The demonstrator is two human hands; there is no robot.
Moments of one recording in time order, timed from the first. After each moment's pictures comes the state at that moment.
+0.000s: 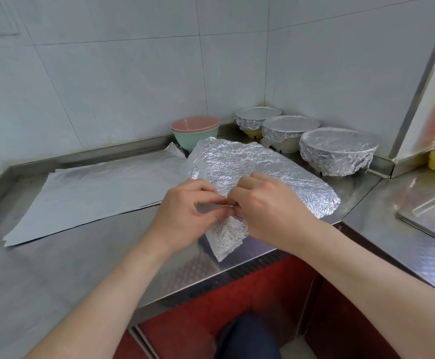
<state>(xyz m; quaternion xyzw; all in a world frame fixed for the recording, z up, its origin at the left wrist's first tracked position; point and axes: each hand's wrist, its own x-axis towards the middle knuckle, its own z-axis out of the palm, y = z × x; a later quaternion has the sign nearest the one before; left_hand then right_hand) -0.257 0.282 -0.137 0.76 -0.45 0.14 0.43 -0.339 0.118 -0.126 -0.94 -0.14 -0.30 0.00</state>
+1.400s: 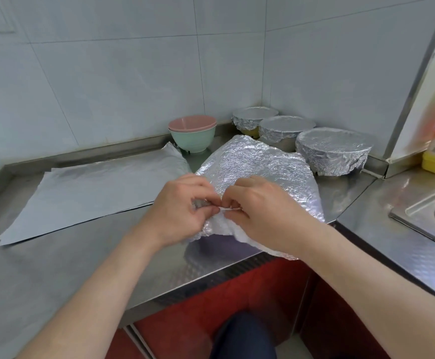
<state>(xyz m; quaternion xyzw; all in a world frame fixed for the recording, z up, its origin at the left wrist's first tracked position) -0.254 0.284 -0.127 0.78 -0.50 0.16 0.35 -0.349 0.121 -0.121 -0.96 -0.12 -0.23 0.09</state>
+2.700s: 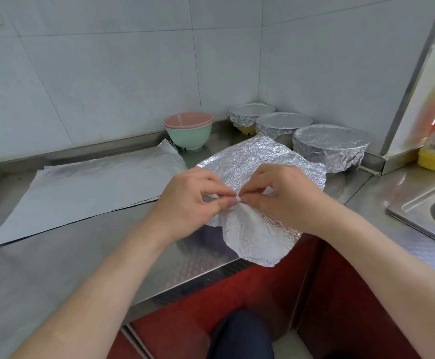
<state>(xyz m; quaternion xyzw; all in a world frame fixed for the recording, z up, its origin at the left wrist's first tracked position) -0.261 0.266 -0.122 0.77 -0.49 0.13 0.38 -0.356 0.086 -0.110 -0.94 -0.08 -0.22 0.23</state>
